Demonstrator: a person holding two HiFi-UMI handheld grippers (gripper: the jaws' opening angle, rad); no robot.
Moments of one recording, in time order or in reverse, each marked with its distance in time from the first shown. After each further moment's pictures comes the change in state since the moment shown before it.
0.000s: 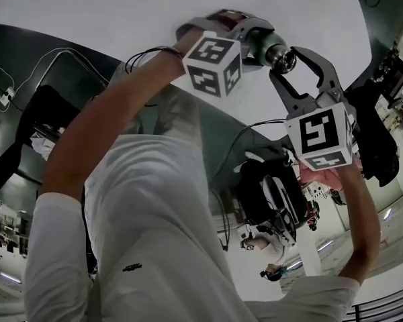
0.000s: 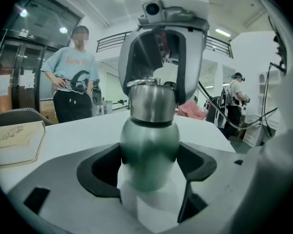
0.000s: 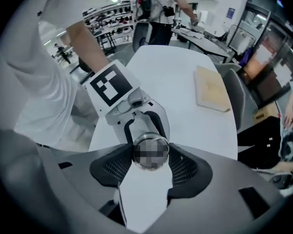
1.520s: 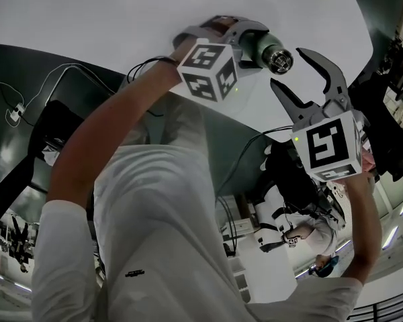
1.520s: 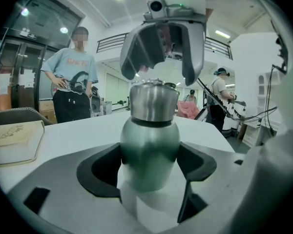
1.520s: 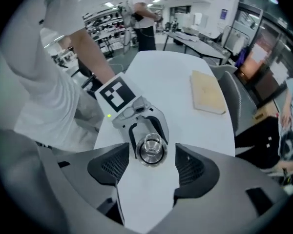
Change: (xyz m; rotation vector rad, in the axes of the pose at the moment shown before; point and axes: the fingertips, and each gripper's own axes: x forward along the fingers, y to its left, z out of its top) left arm 0.001 0.003 0.003 -0.003 -0.008 -0.002; right arm -0.024 -0.003 0.005 0.012 -0.040 -0.008
